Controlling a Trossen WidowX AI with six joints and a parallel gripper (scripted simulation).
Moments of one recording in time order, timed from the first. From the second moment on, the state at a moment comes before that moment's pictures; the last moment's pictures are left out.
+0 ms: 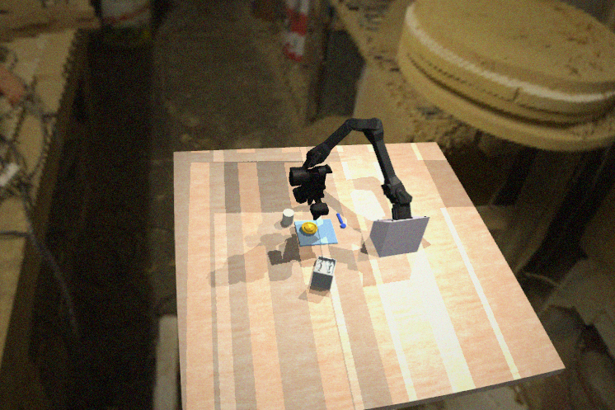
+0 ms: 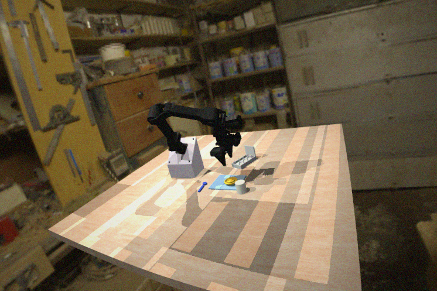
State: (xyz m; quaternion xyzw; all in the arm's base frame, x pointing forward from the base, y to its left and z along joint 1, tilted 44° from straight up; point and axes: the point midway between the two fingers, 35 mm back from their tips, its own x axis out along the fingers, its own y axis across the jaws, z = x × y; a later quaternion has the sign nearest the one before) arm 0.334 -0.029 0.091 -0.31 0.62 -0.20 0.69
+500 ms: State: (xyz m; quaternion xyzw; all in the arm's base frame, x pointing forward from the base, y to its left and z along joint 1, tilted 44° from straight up) arm 0.339 -0.070 0.058 -0.31 0.62 -0.21 0.69
